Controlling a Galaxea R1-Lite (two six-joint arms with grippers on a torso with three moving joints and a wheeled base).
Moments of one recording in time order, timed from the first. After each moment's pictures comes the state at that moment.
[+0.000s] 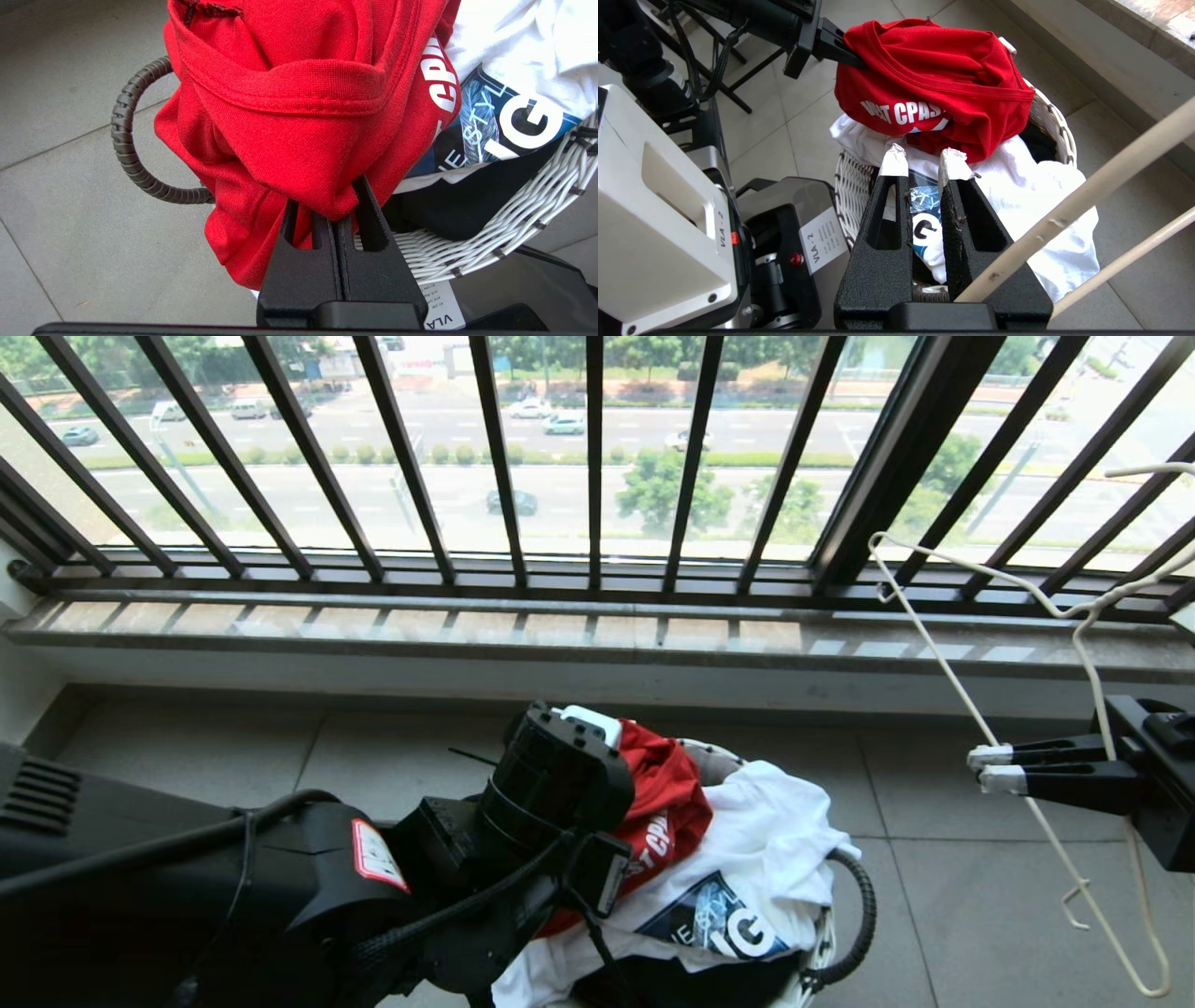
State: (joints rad) left arm -0.94 1.77 -0.96 -0.22 0.48 -0.17; right arm -0.26 1.44 -0.99 0.37 1.31 -0.83
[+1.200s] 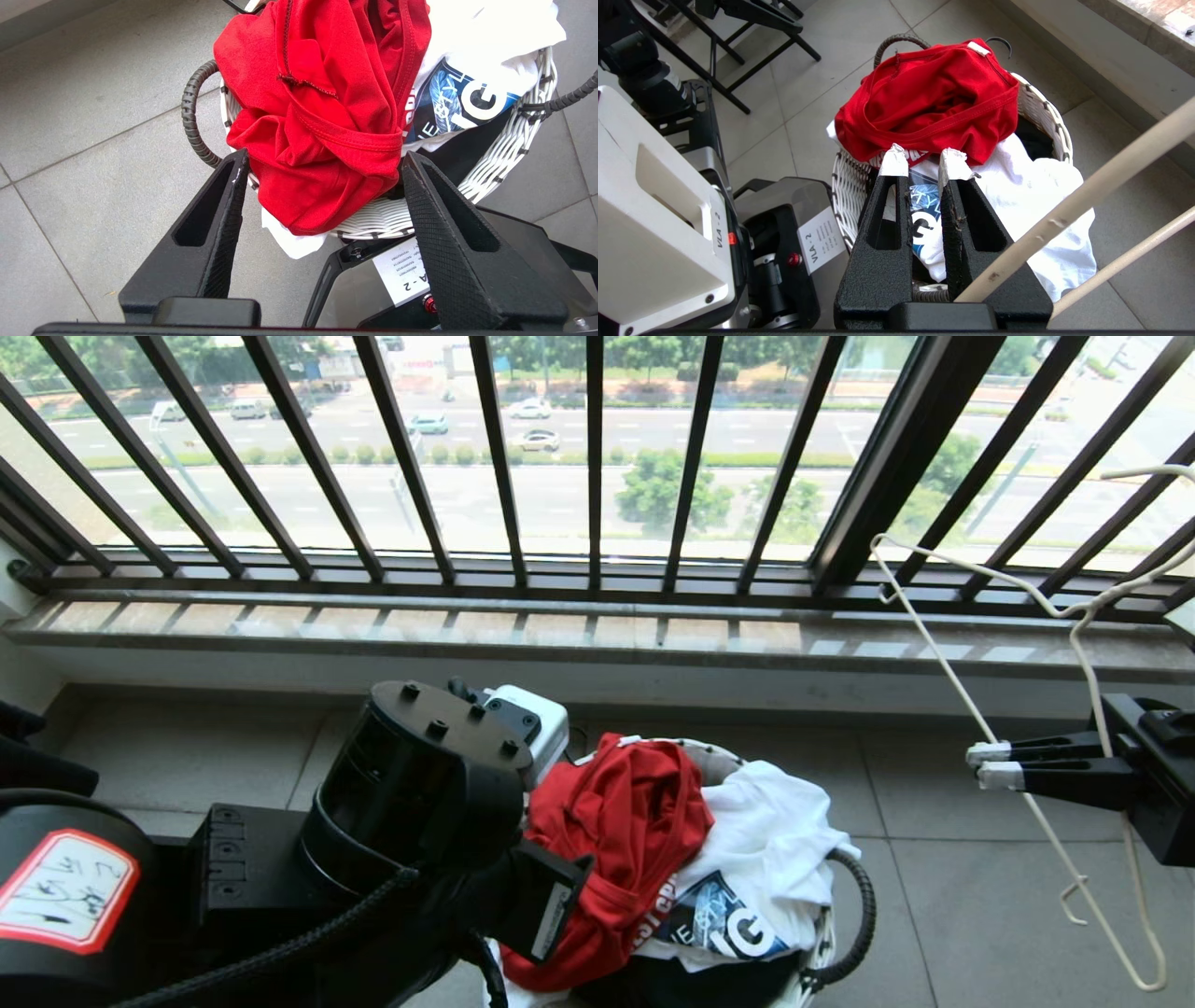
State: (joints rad) left arm -0.99 1.51 -0.94 0.01 0.48 -0.16; right arm -0.27 1.45 -0.99 0.37 1.31 -0.84
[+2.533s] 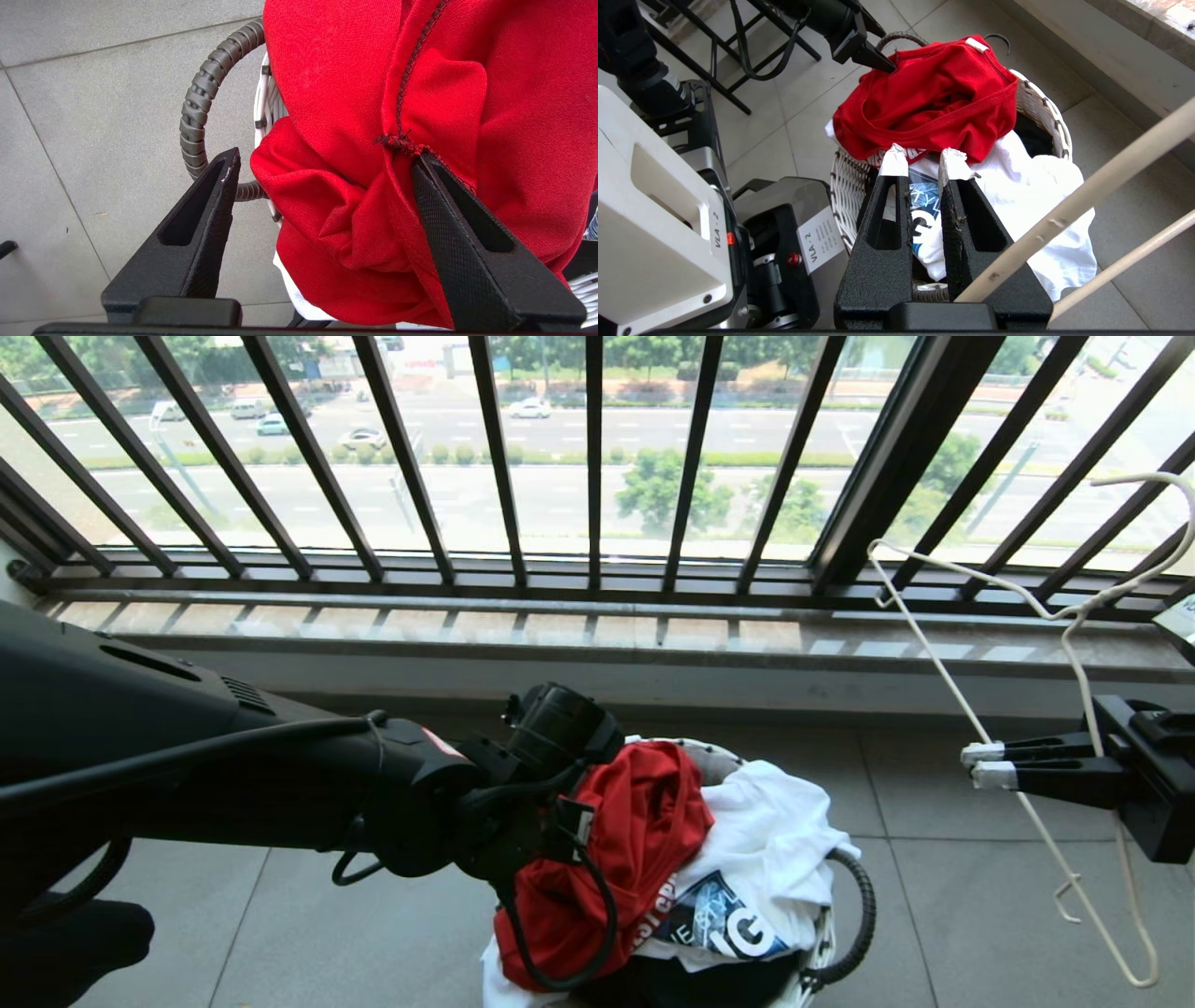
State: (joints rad) left arm -0.77 1.94 -1.24 0.12 0.47 -0.32; right arm -0.27 1.47 -0.99 0.36 1.31 -0.84
